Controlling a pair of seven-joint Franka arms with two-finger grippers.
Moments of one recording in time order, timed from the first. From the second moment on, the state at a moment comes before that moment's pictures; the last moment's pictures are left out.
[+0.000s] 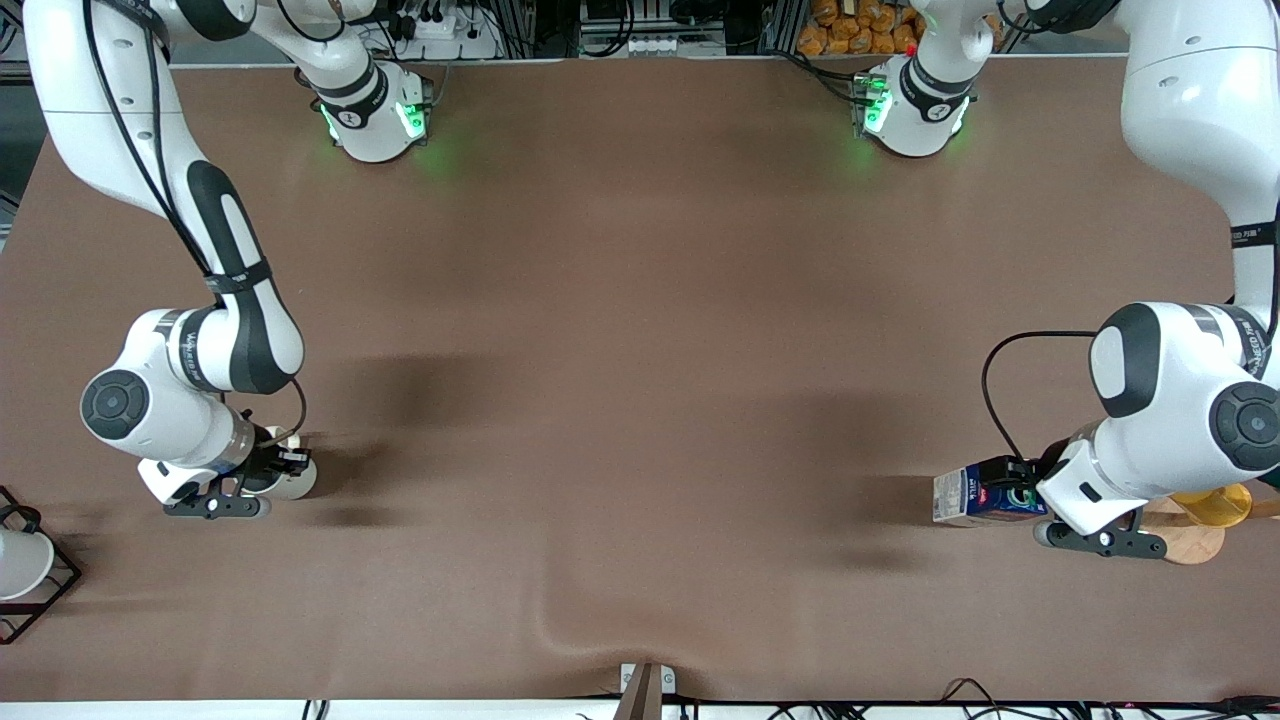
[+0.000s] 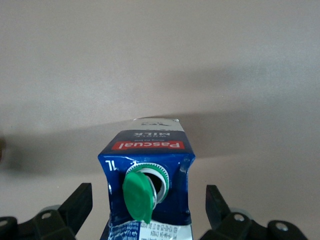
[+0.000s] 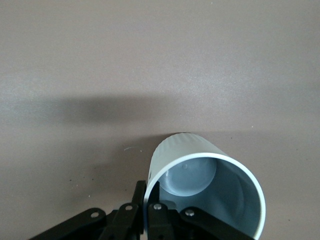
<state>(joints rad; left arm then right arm) 0.05 0.66 -0.13 -1.31 0.08 1.97 0.05 0.02 0.62 -0.05 -1.68 0.01 2.31 -0.01</state>
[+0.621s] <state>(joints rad) 0.05 0.67 -0.13 -1.31 0.08 1.99 0.05 0.16 0.59 -0.03 -1.54 0.01 2.10 0.08</state>
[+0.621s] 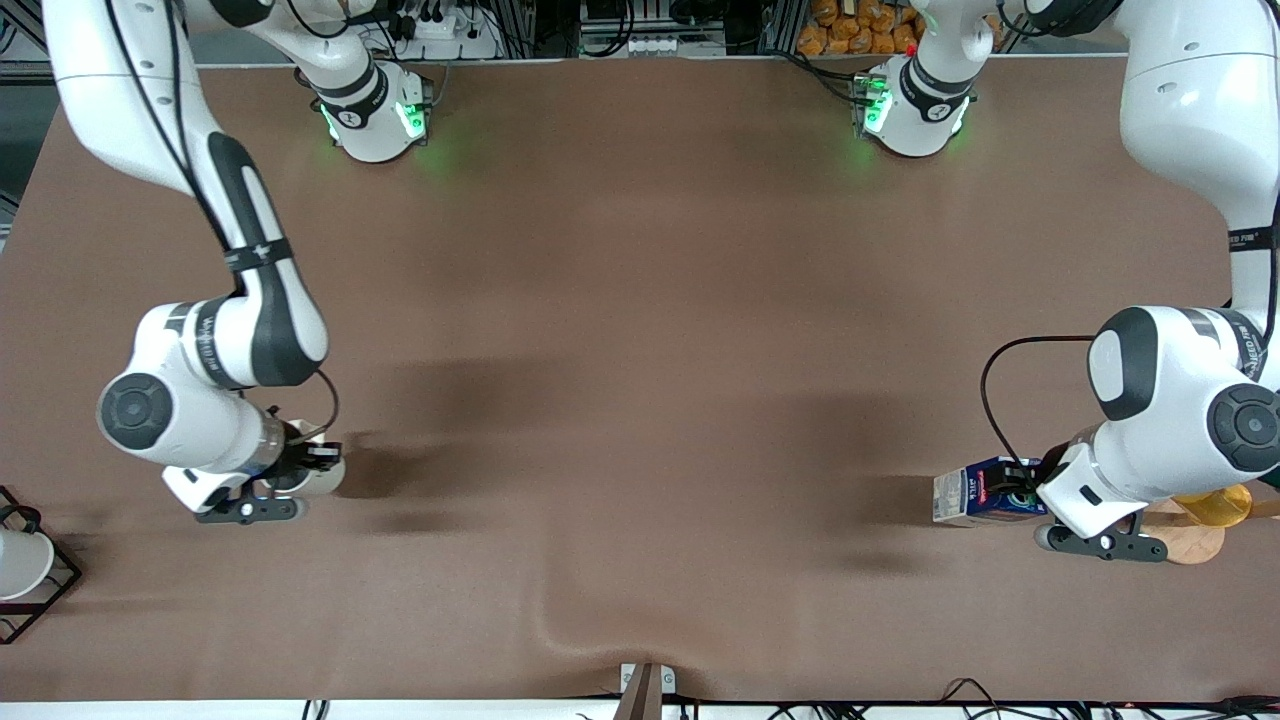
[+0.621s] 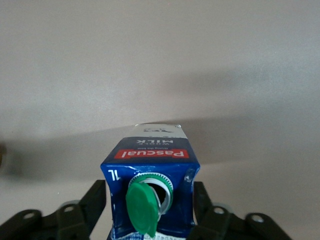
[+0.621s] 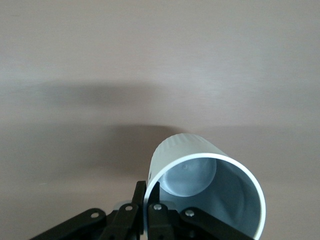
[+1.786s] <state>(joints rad) 0.05 0.64 -0.13 -1.28 0.09 1.94 0.05 0.70 0.60 -0.02 -1.46 0.07 2.02 0.52</state>
